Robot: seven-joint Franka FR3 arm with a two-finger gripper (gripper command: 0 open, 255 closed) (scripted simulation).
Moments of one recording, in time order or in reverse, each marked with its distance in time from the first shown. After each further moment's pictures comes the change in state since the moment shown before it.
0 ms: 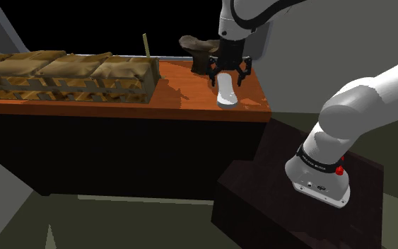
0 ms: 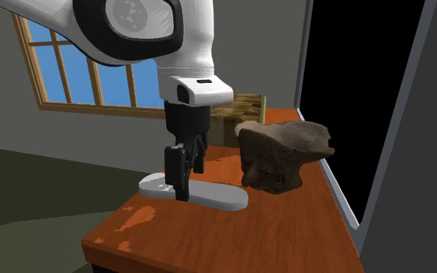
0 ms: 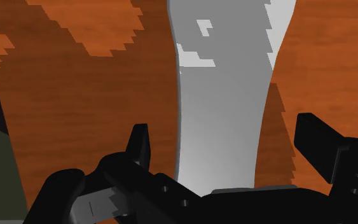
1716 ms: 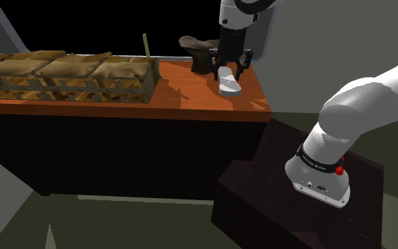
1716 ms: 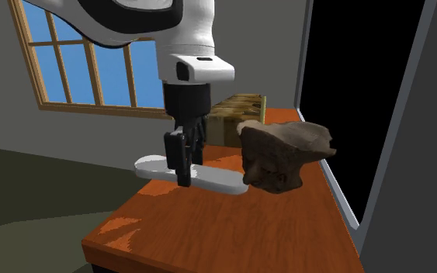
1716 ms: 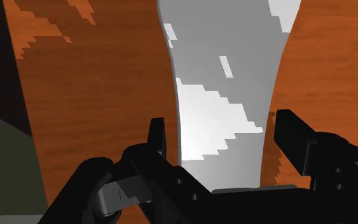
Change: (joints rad) arm -0.004 -0.014 -0.012 0.063 -0.010 -0.077 0.003
